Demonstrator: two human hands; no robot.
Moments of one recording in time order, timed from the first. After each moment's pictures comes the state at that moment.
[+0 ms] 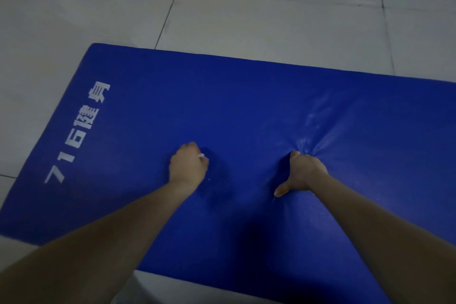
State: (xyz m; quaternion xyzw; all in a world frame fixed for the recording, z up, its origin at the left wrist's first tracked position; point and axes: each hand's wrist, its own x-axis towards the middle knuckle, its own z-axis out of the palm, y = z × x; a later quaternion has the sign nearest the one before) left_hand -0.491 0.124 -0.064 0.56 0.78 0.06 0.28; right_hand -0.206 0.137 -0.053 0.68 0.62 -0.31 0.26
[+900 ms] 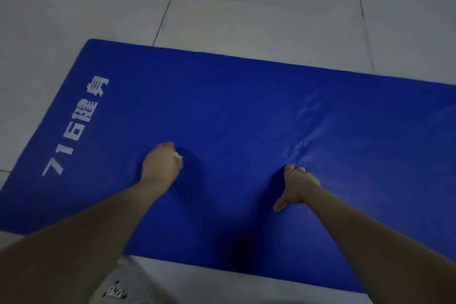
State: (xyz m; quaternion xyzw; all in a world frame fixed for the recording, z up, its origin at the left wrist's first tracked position) left_hand -0.556 0.098 -0.061 0.59 0.77 0.00 0.24; right_hand -0.225 0.074 -0.042 0.67 0.58 -0.33 0.32
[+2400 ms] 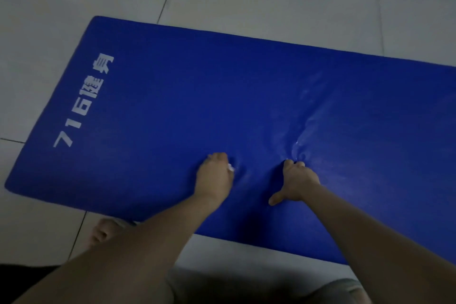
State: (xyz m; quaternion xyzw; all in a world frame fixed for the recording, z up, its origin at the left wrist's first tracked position) left_hand -0.434 0.013 -0.071 0.65 0.71 0.05 0.27; right_hand -0.217 0.031 -0.048 0.67 0.60 -0.31 0.31
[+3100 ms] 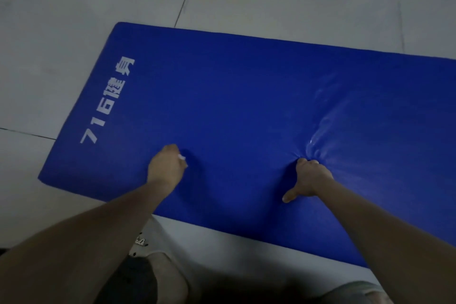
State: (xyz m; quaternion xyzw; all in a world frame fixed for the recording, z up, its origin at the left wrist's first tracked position) left_hand -0.575 0.019 -0.061 0.57 0.79 -0.02 0.23; right_hand -0.217 0.038 -0.048 0.66 0.61 -0.33 0.30
